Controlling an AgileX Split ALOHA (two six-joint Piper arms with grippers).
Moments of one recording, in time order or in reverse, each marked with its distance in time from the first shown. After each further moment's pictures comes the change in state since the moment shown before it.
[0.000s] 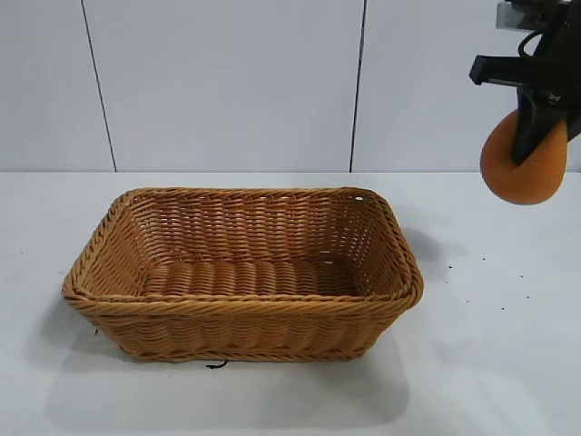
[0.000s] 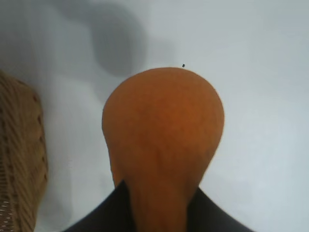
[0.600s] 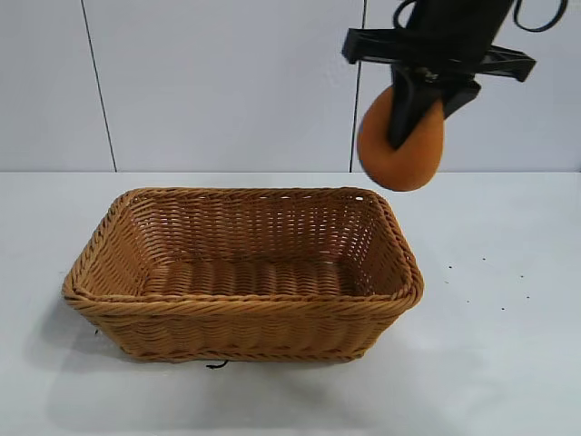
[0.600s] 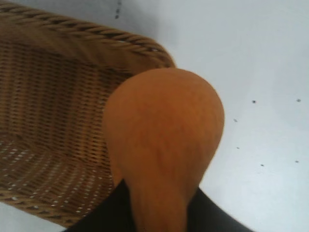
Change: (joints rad) left arm 0.000 0.000 0.000 0.000 0.000 0.000; right arm 0.426 0.023 -0.004 0.006 -0.111 0.023
